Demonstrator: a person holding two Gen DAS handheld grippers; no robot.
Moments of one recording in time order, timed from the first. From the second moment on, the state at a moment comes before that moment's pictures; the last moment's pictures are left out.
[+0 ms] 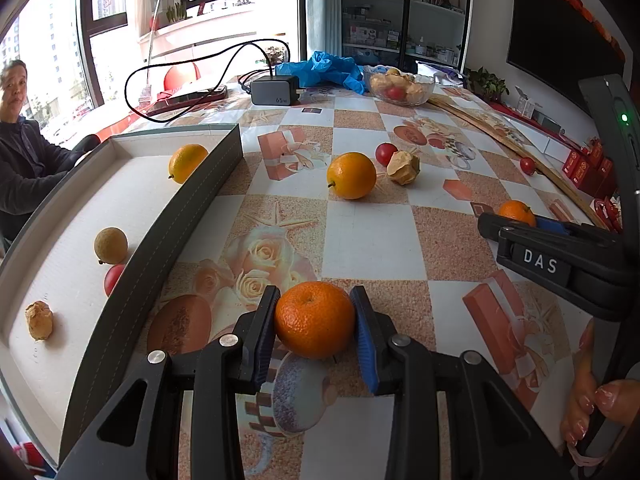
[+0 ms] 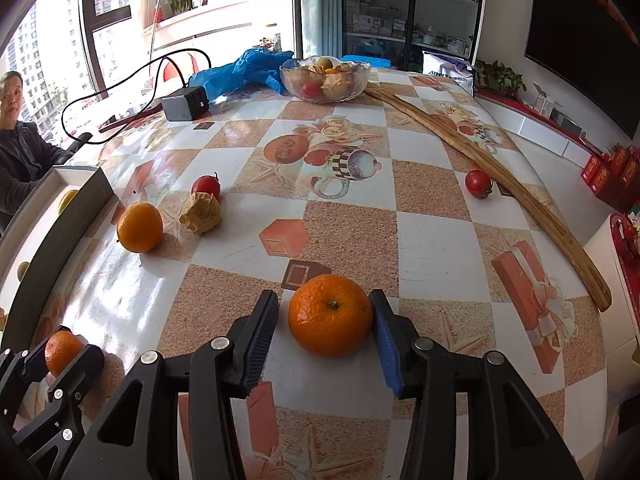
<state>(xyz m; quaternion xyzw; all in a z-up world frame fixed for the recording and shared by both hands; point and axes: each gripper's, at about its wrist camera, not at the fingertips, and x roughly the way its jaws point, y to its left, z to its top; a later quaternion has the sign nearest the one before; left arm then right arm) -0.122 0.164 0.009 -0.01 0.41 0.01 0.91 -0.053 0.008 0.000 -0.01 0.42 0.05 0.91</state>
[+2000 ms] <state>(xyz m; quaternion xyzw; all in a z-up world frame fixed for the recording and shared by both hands) -0.123 0.162 0.009 -0.01 0.41 0.01 0.91 -0.080 -0.005 0.000 -0.01 0.42 0.06 0.90</state>
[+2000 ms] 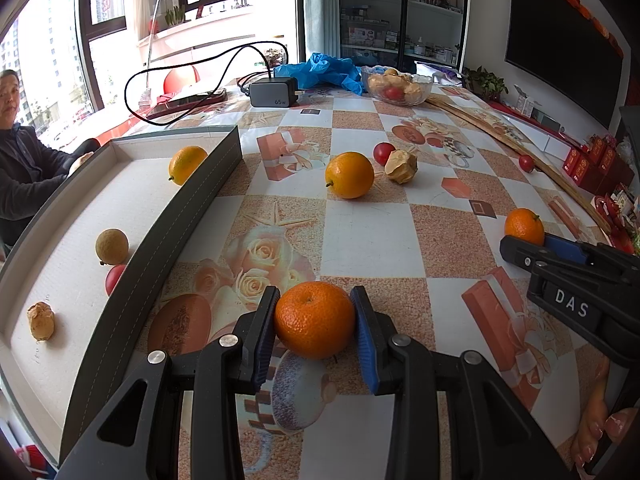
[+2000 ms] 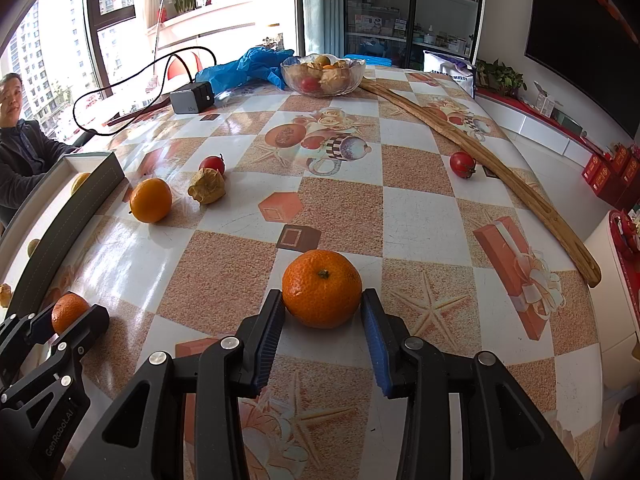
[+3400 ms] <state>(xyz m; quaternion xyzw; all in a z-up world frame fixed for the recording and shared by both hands) -0.164 0.258 0.094 -0.06 0.36 0.04 0.93 -0.077 -0.029 0.024 0.03 0.44 0.10 0.89</state>
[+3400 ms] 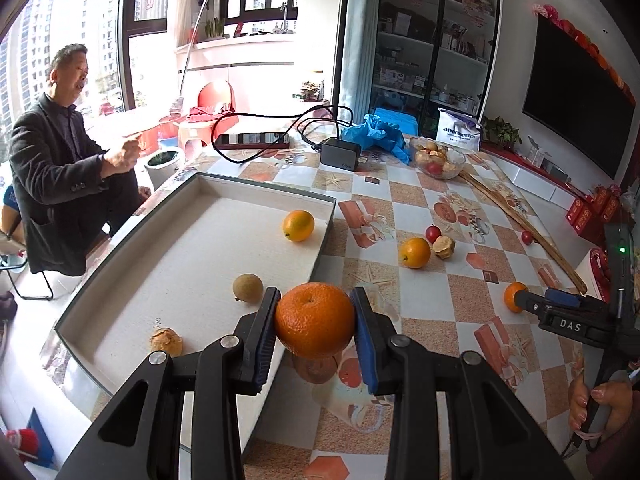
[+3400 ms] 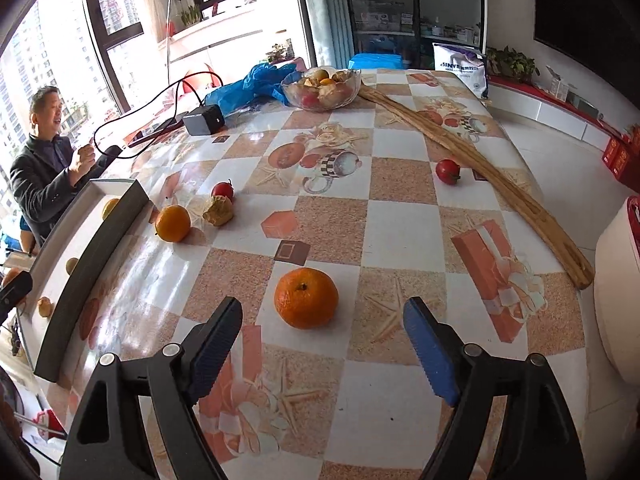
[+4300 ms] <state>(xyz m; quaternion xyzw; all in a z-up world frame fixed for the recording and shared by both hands) -0.154 0.377 0.051 -0.08 0.39 0.17 0.90 -0.060 0.240 0.060 -0.05 0.44 0.32 0.83</state>
